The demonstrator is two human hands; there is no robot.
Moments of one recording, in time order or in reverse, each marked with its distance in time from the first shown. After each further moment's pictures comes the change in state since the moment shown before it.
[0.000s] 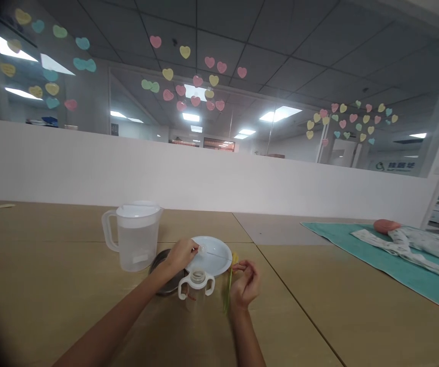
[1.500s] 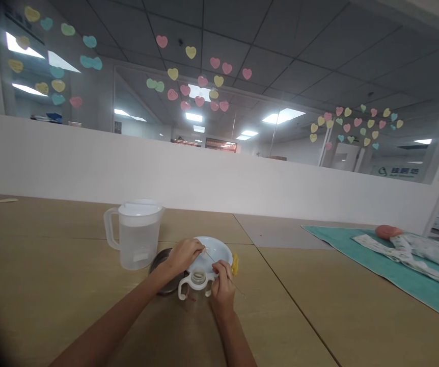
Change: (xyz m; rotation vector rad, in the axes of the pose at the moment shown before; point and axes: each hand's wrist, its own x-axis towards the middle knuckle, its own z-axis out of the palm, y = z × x) left_hand 0.003 -0.004 0.008 0.028 0.144 0.269; right_hand -0.025 0.010 0.003 -0.278 -0.578 -0.504
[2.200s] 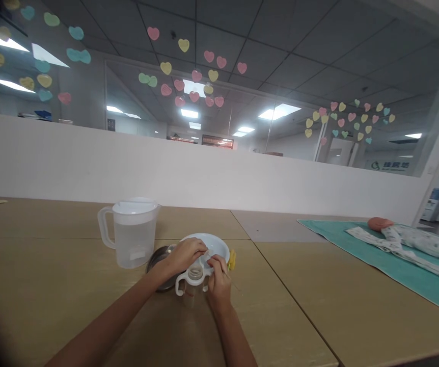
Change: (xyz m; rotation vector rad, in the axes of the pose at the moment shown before) left_hand -0.001 0.011 -0.001 -0.164 -0.027 0.094; right_hand 0.001 -0.001 0.000 0.001 -0.065 0.035
